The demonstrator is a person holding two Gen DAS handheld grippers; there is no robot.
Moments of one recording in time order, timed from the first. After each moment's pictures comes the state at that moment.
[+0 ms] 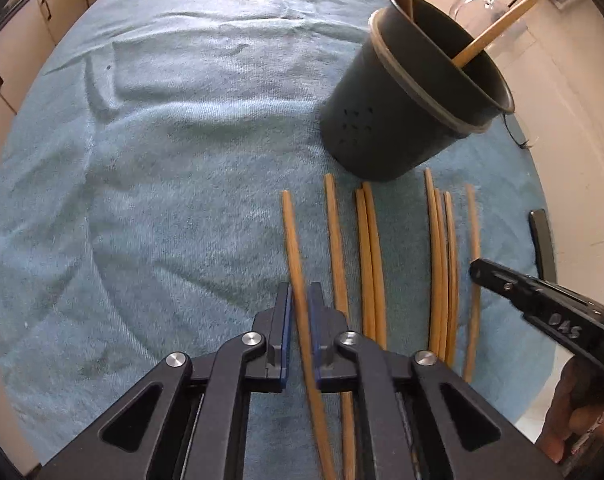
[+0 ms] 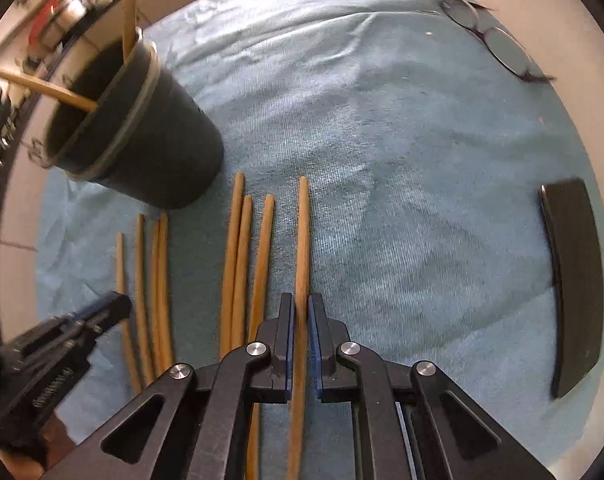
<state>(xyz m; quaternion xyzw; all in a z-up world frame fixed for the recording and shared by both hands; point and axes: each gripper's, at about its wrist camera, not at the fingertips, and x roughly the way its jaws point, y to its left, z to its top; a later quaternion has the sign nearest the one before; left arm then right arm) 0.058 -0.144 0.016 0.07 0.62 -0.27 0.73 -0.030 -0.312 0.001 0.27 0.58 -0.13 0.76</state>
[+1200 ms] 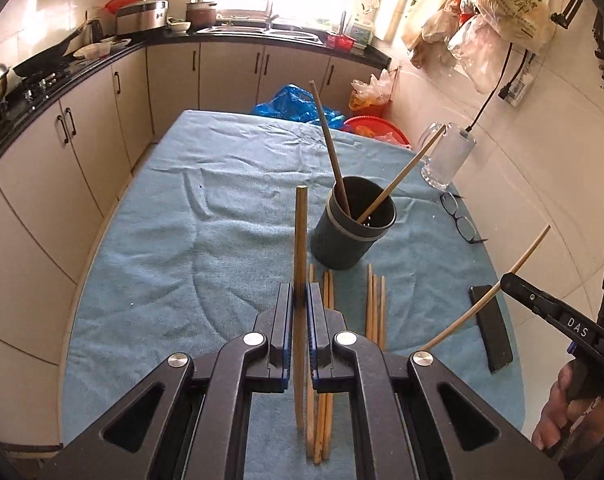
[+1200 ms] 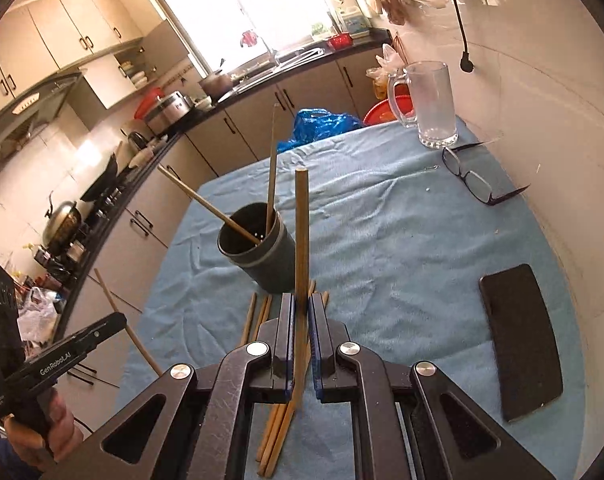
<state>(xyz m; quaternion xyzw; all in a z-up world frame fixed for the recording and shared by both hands) -0.031 -0.089 0.163 0.00 0.44 -0.22 0.87 -0.137 -0.328 0.127 0.26 0.35 -0.05 0.90</state>
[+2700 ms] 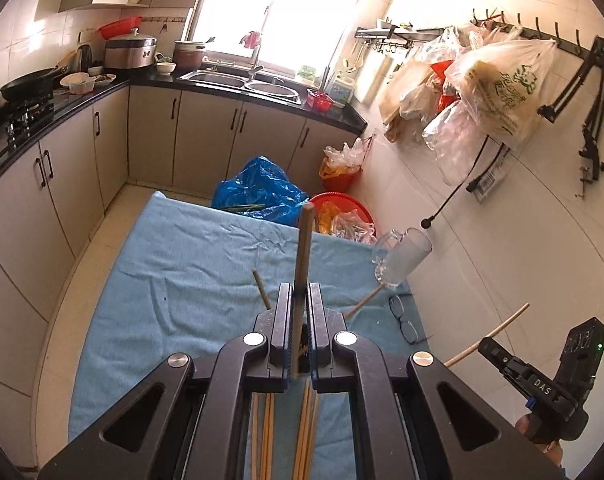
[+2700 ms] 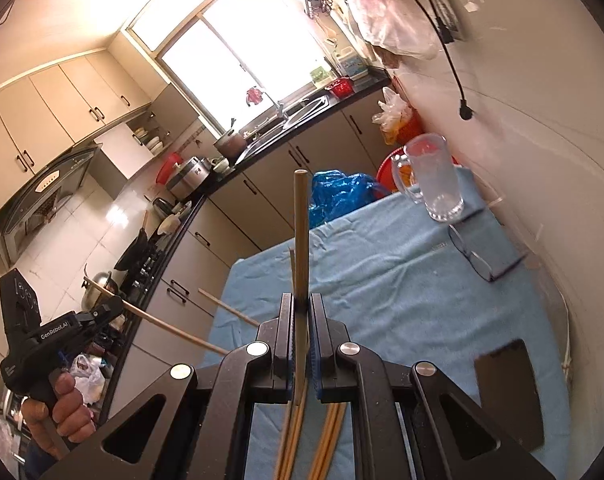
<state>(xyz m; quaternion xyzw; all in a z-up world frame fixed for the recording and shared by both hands) 0.050 -0.123 0.293 -0.07 0.38 -0.26 0.88 -0.123 -0.394 0.219 0.33 0.27 -0.04 0.90</state>
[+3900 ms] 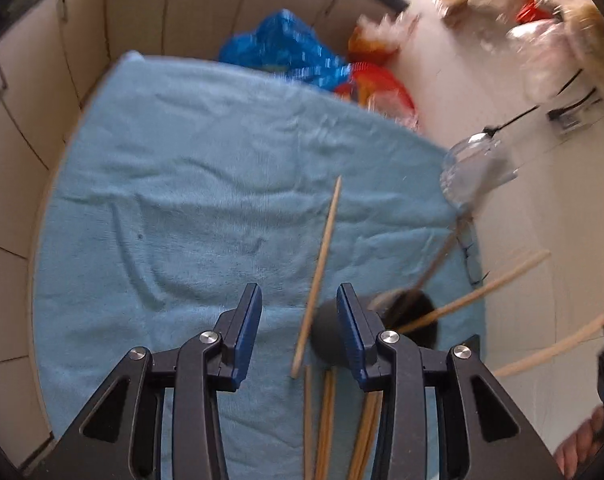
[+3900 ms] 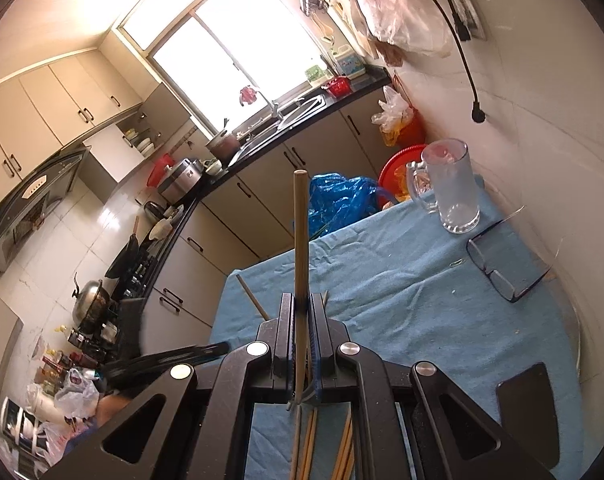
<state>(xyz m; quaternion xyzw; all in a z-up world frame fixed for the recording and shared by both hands) 0.202 -0.148 0.108 -0.03 0.61 -0.27 0.75 -0.069 -0.392 0.224 0.33 0.27 -0.05 0.90</state>
